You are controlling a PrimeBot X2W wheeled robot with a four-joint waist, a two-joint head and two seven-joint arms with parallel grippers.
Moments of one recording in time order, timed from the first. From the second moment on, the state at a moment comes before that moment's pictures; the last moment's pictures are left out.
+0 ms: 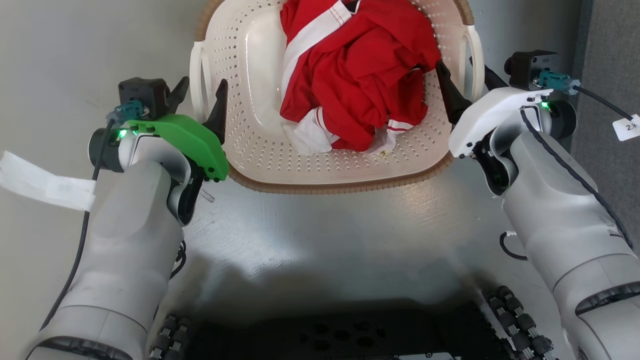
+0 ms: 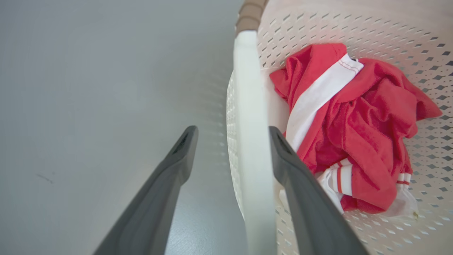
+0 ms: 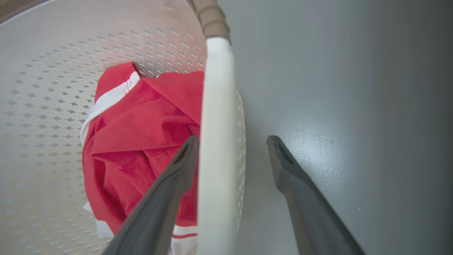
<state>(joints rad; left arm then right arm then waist) -0.86 0.03 -0.46 0.93 -0.54 -0.13 -0.20 -0.86 -0.07 0.33 1.02 0.36 0.12 -0.22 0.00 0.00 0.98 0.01</state>
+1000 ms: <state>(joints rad) -0.83 0.02 -0.59 1.04 -0.69 -0.13 -0.22 -0.81 -0.06 0.48 1.07 0.55 0.12 -0.23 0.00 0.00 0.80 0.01</state>
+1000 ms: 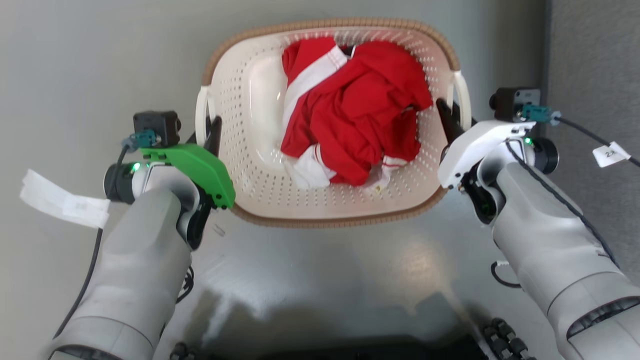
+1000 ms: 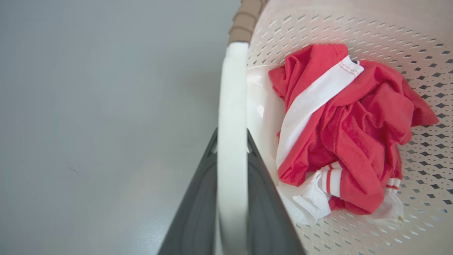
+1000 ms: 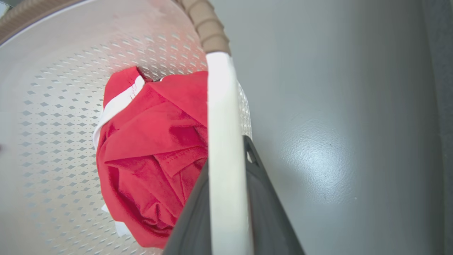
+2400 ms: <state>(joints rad) -0.55 0.02 -0.68 1.17 -0.87 -0.13 0.02 -0.54 -0.06 0.76 1.08 0.86 0.11 0.08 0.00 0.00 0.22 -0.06</state>
